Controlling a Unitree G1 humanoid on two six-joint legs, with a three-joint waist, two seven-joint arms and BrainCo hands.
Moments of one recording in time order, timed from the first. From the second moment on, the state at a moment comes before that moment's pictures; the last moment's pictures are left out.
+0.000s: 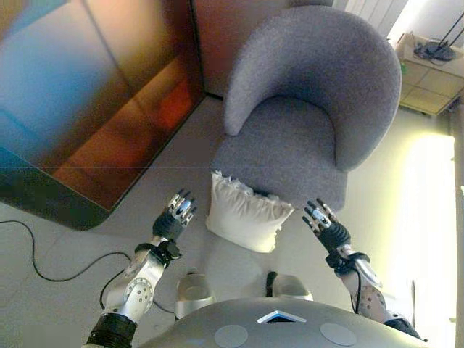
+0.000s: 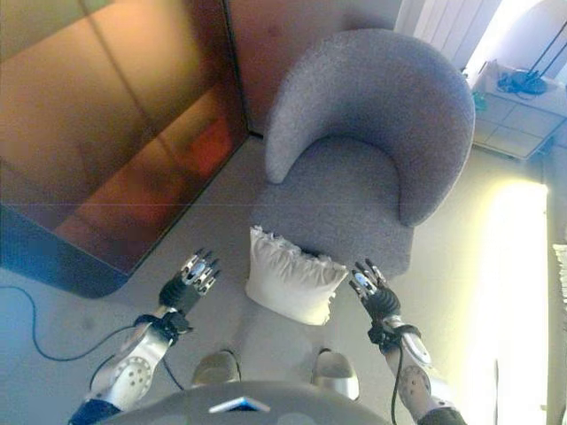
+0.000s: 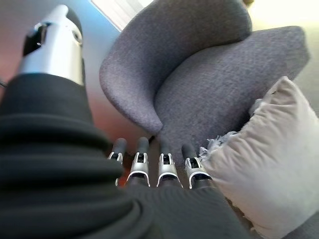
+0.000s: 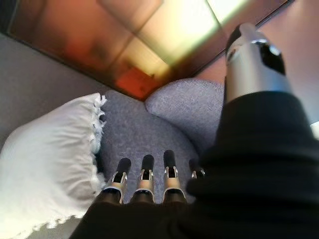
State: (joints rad) left arm 0.25 0.36 -0.21 0.12 -0.92 0.02 -0.11; right arm 0.32 -0.41 0.21 0.18 0.92 -0.03 0.09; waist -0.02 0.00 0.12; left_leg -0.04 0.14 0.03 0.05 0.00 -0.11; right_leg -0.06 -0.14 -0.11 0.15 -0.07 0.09
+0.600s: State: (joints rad) left arm 0.19 0.43 -0.17 0.16 -0.88 -0.01 -0.12; right arm 0.28 -0.28 0.25 0.21 0.91 -0.04 0.04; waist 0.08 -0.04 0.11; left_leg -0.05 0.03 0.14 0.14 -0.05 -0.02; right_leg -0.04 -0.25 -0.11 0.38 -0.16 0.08
